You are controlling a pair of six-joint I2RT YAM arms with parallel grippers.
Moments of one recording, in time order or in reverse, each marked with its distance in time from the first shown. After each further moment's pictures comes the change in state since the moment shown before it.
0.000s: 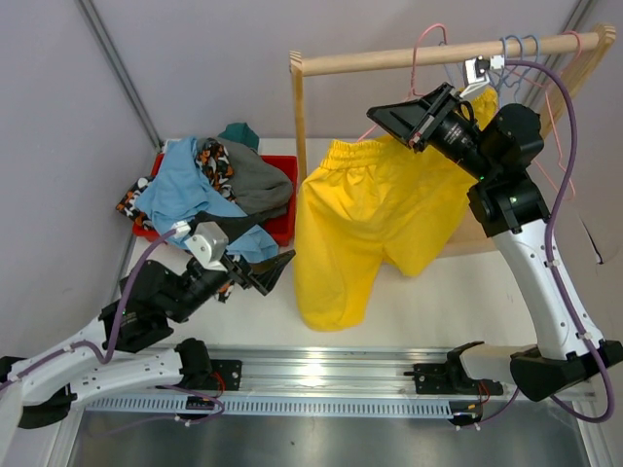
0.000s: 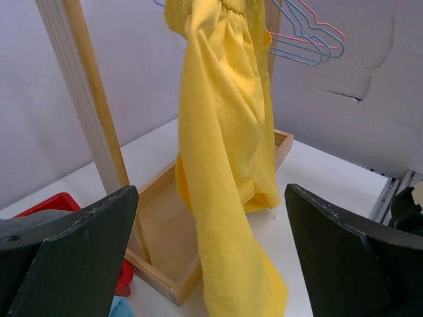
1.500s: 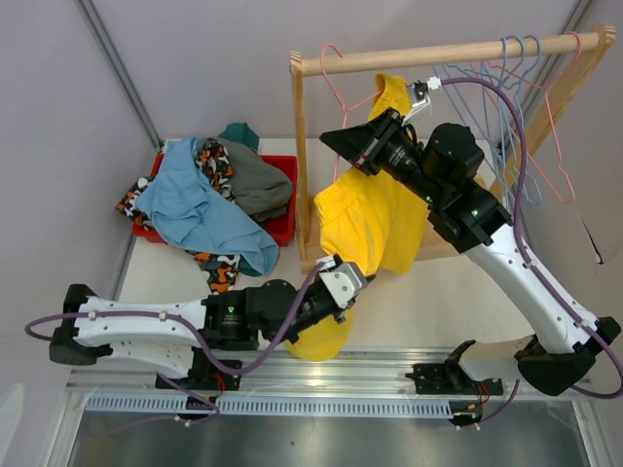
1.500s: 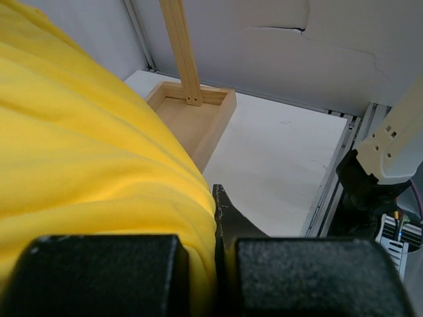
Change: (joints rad) left arm -0.367 0.526 0.155 0.176 -0.190 0.062; right arm 0.330 0.021 -0.041 -0.043 0.372 -0.044
